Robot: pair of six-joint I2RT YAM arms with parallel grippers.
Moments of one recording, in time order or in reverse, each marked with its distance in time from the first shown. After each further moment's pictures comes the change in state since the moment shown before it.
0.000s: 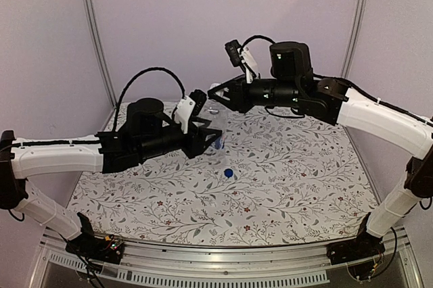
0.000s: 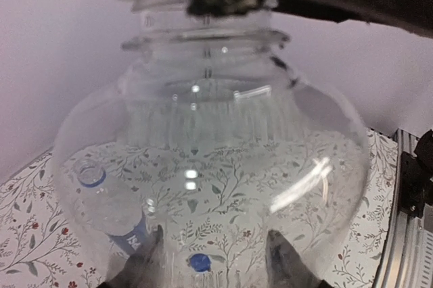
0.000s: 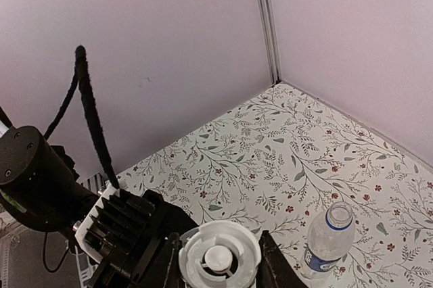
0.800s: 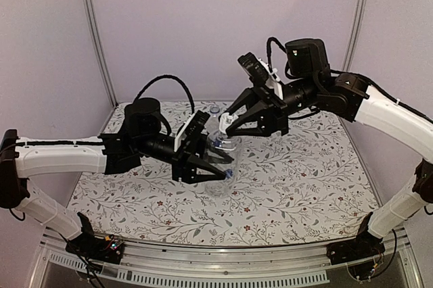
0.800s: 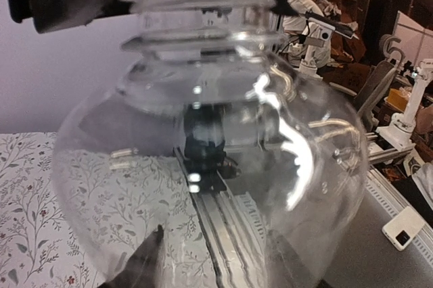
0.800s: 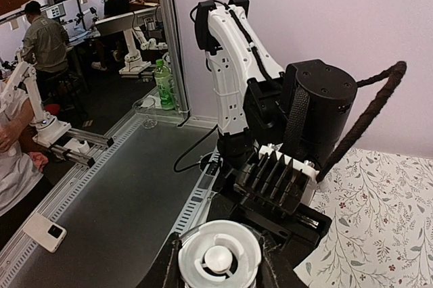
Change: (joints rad) left arm 0.018 0.014 -0.028 0.157 0.955 0.018; right arm -0.053 -0.119 -0.032 -0.174 -0.835 -0.438
